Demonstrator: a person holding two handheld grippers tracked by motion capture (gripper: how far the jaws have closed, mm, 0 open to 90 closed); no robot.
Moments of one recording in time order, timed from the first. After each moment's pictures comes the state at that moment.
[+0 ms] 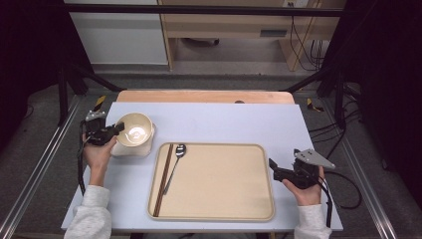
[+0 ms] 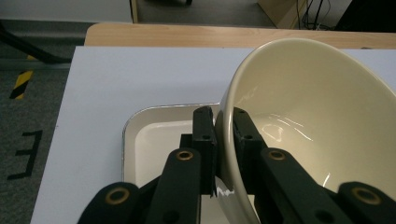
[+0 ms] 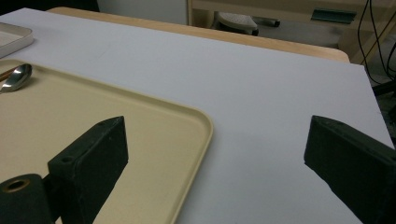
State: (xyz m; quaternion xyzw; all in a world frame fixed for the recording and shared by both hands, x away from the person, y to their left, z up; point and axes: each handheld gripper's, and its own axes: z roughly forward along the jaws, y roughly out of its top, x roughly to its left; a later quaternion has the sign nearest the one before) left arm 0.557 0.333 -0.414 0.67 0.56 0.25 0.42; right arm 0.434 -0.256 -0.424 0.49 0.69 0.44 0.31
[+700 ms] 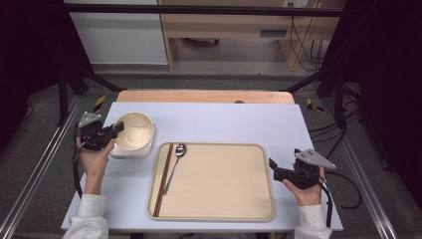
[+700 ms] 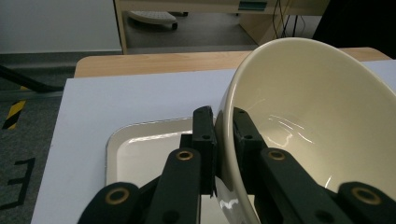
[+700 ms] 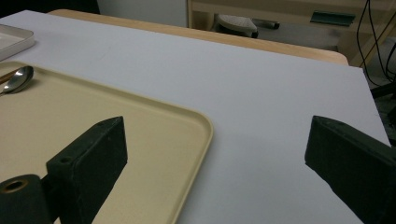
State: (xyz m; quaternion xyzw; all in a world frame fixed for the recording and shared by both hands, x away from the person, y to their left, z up) left arm 0.520 0.319 -0.386 0.67 0.52 0.27 0.45; right arm 0.433 -0.256 -0.423 0.48 0.69 0.44 0.31
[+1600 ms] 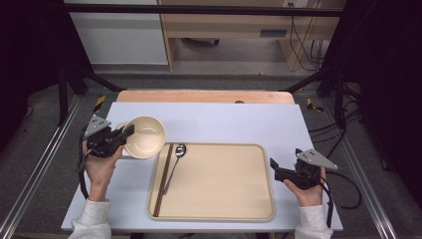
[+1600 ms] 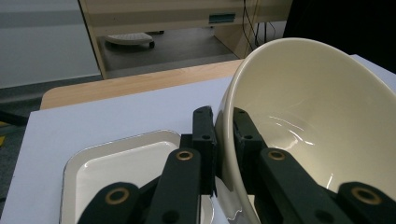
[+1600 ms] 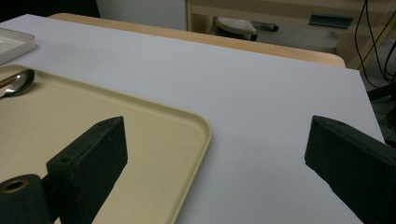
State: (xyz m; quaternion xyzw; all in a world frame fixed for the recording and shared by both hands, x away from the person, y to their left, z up) left arm 0.485 0.280 -0.362 0.69 0.46 0.28 0.48; right arm 0.431 -0.258 -0.420 0.48 0.69 0.45 0.31
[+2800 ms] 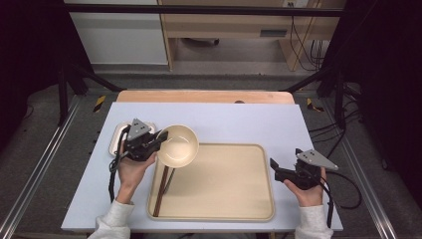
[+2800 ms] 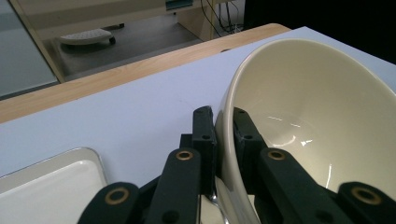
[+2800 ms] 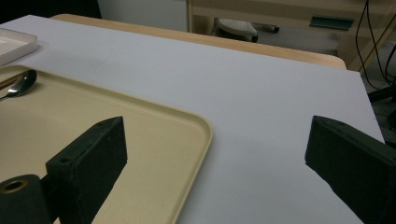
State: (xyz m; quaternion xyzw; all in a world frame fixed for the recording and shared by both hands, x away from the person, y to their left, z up) left arm 0.485 0.195 -0.369 0.75 0.40 0.25 0.46; right arm 0.430 -0.258 -0.420 0.48 0.69 0.45 0.31
